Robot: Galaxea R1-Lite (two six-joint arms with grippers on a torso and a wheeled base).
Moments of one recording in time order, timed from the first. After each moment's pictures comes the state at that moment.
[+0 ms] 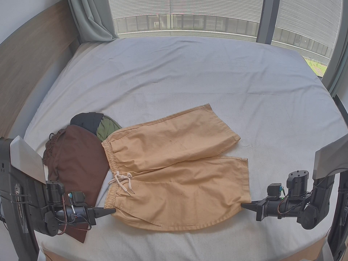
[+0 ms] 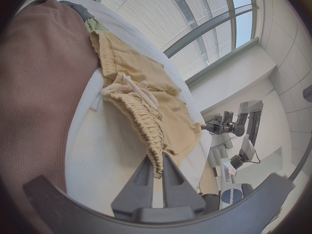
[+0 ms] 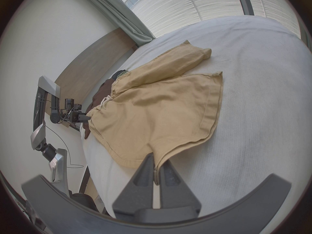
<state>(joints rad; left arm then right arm) 0.08 2.40 -0.16 -1.55 -0.97 -0.11 0.22 2.24 -0.17 -1.43 0.52 0.08</state>
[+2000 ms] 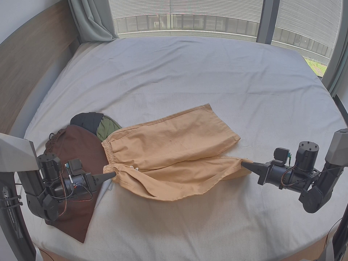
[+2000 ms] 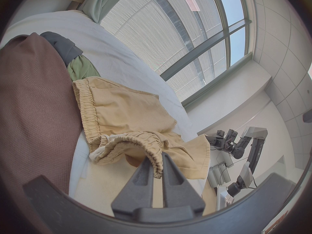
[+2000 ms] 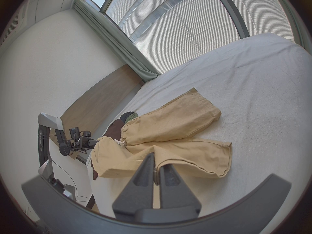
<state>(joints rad) 0.01 2.21 -0.37 -1.55 -0.87 -0.44 0.22 2.06 -0.38 -1.43 0.53 0.31</state>
